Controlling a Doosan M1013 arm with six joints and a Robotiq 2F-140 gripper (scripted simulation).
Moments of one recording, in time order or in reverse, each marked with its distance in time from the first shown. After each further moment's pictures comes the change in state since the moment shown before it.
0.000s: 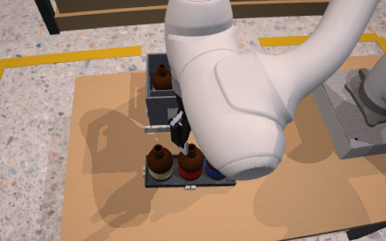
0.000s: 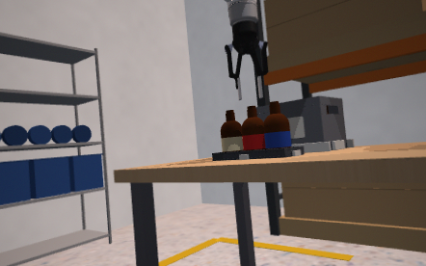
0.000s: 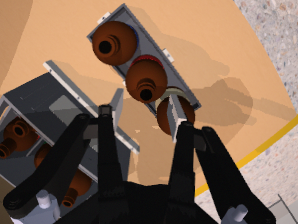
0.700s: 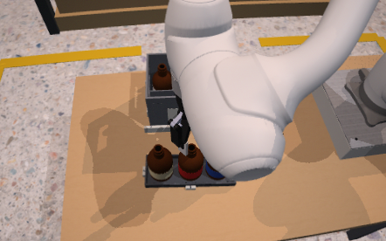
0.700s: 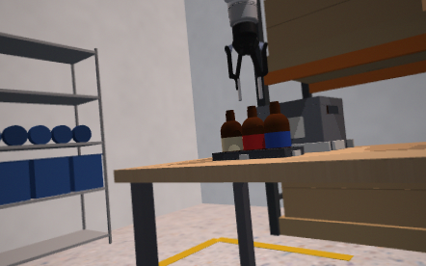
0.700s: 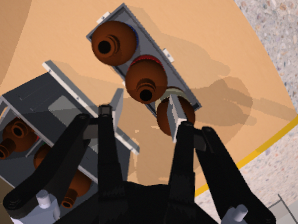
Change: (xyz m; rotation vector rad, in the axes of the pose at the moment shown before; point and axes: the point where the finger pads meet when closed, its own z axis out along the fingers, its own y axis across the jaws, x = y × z) arm 0.000 0.000 0.003 0.000 0.000 0.000
